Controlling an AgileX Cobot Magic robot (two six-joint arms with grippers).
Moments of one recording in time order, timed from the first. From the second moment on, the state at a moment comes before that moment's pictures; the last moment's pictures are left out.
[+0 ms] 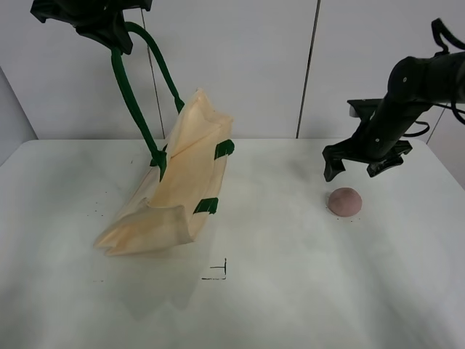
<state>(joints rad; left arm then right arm) -0.29 1.84 -2.12 0.00 1.18 -0.16 0.11 1.99 -1.42 0.09 0.79 -0.05</state>
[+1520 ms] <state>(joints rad) -0.29 1.84 -2.12 0.00 1.18 -0.16 0.32 1.89 -1.80 0.54 0.92 -0.28</state>
